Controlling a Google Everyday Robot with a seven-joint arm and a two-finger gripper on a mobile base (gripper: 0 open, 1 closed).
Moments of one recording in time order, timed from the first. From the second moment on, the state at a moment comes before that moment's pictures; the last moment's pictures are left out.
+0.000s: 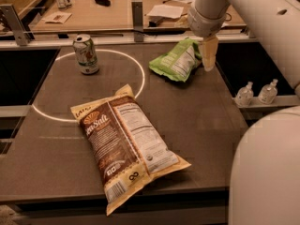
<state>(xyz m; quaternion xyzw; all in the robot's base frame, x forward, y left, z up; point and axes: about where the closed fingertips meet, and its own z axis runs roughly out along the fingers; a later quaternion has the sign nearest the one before) 0.717 -0.155 0.914 -0.84 0.50 -0.15 0.15</state>
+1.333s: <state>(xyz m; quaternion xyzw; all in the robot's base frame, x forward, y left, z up) 0.743 -0.153 0.878 -0.86 0.48 -0.09 0.13</state>
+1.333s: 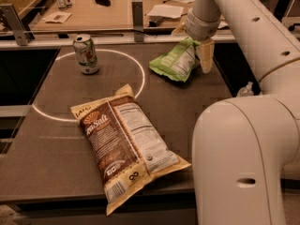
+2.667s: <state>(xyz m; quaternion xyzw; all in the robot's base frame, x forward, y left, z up) 0.754 -0.149 0.861 -0.86 0.47 -0.02 0.20</state>
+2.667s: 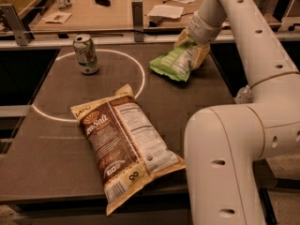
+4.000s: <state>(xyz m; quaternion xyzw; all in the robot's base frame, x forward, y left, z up) 0.728 -0.119 0.903 -0.85 0.46 0.01 0.25</state>
